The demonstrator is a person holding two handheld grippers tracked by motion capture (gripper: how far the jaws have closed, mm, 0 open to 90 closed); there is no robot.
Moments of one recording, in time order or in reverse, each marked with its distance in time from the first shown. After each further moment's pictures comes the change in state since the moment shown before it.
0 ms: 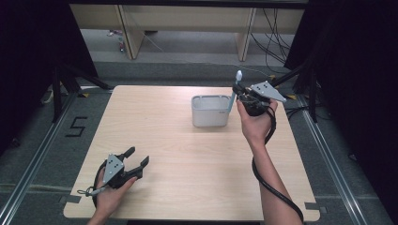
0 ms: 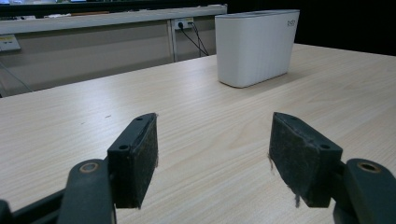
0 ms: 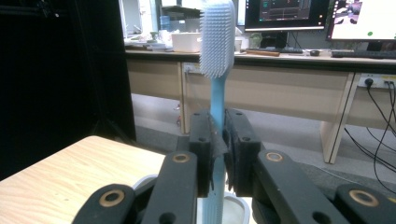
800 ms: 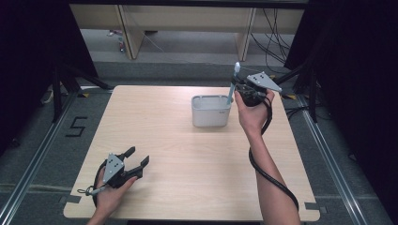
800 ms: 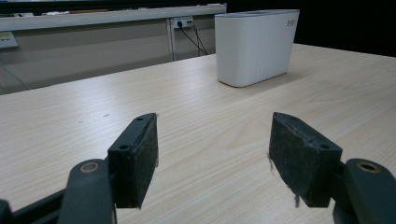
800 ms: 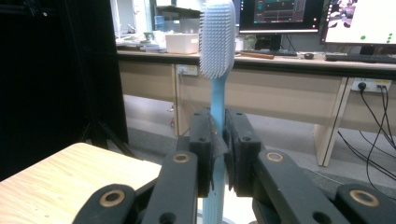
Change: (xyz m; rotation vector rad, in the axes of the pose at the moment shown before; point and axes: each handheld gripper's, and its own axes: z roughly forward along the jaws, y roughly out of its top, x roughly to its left) left arm 0.001 0.000 0.001 0.005 -0.005 -0.007; right arm -0.006 0.011 0.026 -0.001 -0.024 -0.013
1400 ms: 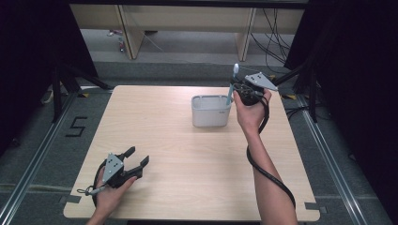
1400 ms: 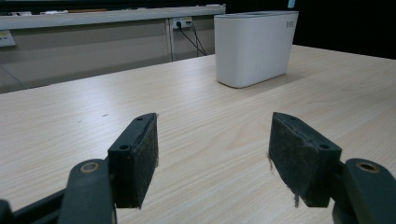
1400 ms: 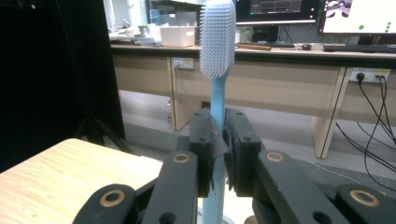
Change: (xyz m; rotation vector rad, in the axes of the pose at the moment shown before) left arm 0.001 0.000 0.000 -0.005 -0.005 -0.005; right arm -0.006 -0.012 0.015 0.032 -0.015 0.015
